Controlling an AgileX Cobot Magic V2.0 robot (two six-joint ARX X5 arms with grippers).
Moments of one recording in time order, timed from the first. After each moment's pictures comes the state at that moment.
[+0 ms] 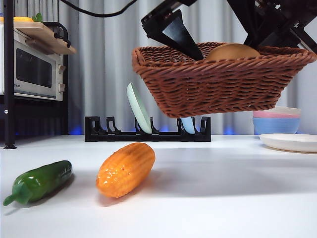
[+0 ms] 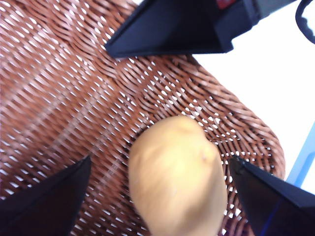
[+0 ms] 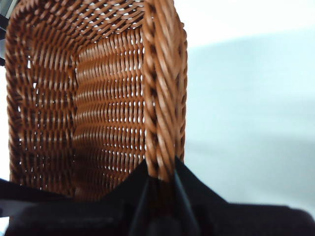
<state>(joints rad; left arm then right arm) -0.96 1.64 1.47 -0.58 0.00 -0.16 0.24 1.28 1.03 -0.45 -0.46 0.29</state>
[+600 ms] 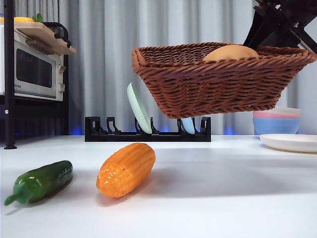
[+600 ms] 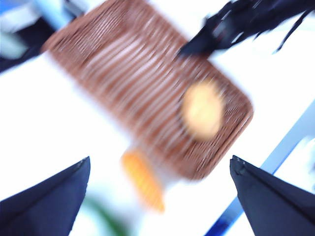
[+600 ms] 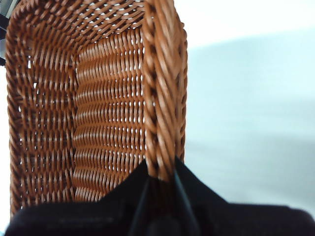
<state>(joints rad) -0.96 1.05 1.47 -1.08 -0.18 -0.22 0.24 1.28 1.03 -0.45 -0.46 0.29</state>
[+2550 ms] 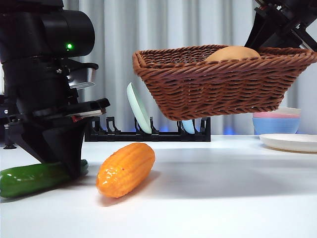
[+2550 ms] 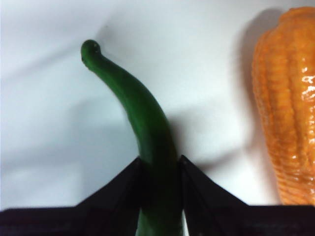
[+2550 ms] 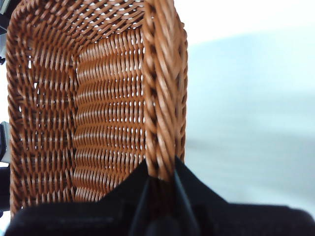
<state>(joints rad) -0.56 1.55 0.91 -0.57 0.03 -0.19 0.24 1.28 1.03 -0.47 -0.46 0.29</state>
